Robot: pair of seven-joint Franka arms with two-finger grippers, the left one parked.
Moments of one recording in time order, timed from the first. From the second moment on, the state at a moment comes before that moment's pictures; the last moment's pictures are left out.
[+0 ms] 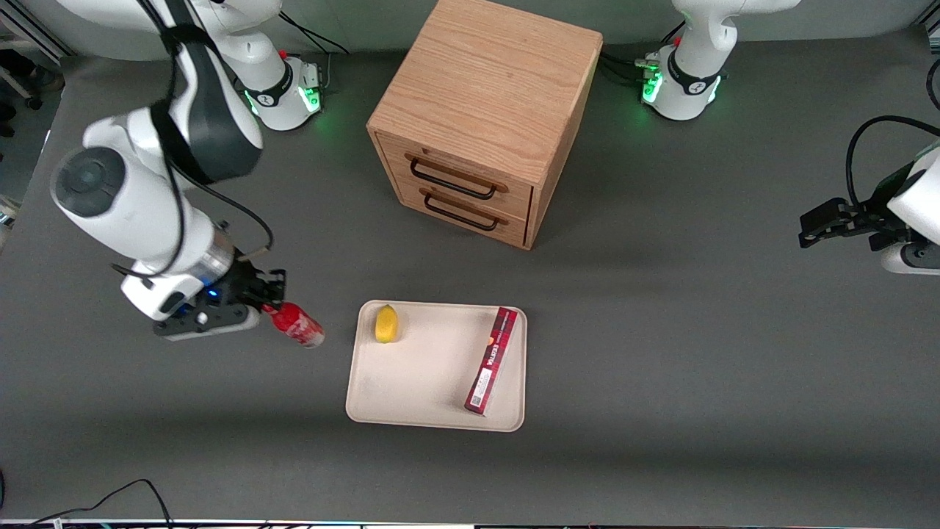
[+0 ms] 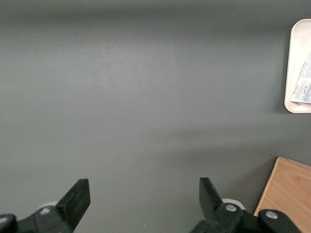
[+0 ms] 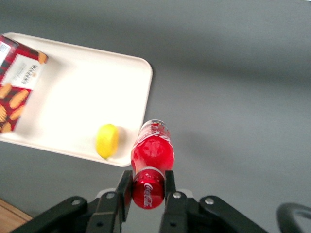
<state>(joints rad) 0.31 0.34 -0.01 -1.52 0.00 1.94 0.19</state>
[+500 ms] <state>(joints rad) 0.39 0.66 -0.05 -1.21 0.00 1.94 0.28</state>
